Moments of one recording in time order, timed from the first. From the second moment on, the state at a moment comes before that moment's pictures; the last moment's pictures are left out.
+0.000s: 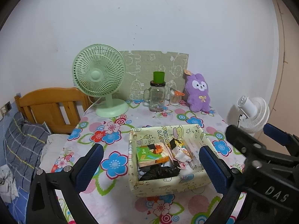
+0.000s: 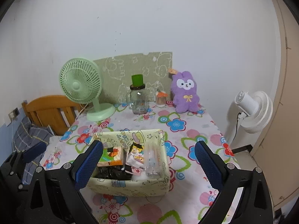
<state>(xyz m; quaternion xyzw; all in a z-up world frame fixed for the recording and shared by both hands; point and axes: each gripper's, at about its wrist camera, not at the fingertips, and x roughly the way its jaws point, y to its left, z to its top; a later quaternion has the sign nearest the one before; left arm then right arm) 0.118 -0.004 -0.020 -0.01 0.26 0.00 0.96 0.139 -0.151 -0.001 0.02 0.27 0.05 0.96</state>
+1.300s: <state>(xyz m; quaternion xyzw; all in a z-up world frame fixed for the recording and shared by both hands) 0.023 0.013 0.005 -0.03 0.21 0.02 0.98 0.042 -0.179 0.026 0.02 0.21 0.04 0.98</state>
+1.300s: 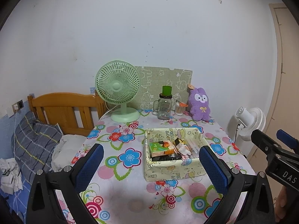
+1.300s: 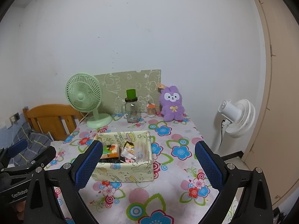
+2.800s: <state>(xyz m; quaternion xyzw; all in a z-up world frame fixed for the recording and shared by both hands) 0.017 0.009 0.013 -0.03 0.20 0.02 0.98 0.036 -0.178 0.030 0.02 0.20 0.04 0.98</state>
